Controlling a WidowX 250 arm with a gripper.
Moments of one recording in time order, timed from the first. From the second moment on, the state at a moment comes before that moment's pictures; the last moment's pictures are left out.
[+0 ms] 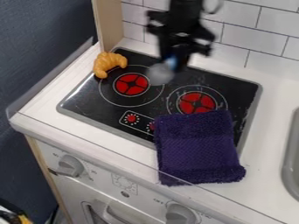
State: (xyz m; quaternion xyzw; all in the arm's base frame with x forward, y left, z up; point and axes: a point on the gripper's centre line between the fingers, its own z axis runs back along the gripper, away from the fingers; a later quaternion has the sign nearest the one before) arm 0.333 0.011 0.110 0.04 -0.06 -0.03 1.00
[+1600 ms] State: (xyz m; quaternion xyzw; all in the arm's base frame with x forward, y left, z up) arm 0.284 0.098 0.093 0.08 -0.05 0.05 0.99
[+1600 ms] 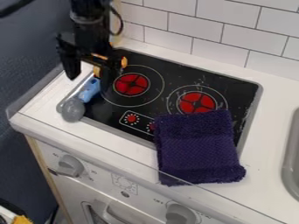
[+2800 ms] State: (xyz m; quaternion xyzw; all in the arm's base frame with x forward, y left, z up) arm 0.288 0.096 0.124 0.07 -0.09 0.05 0.99
